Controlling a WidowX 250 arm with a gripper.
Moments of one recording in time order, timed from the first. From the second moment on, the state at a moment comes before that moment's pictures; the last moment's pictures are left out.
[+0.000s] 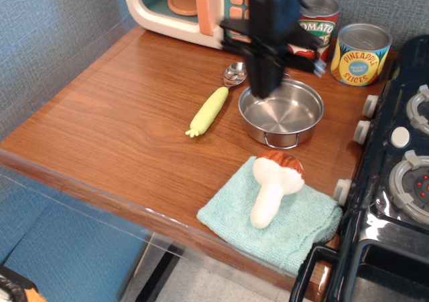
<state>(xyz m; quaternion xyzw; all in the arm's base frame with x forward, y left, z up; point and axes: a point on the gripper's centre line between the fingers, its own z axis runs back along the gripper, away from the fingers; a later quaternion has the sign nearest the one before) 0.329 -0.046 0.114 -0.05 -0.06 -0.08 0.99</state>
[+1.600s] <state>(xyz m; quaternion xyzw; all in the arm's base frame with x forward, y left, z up) 0.286 -0.098 0.033 0.00 0.01 -0.02 1.00</state>
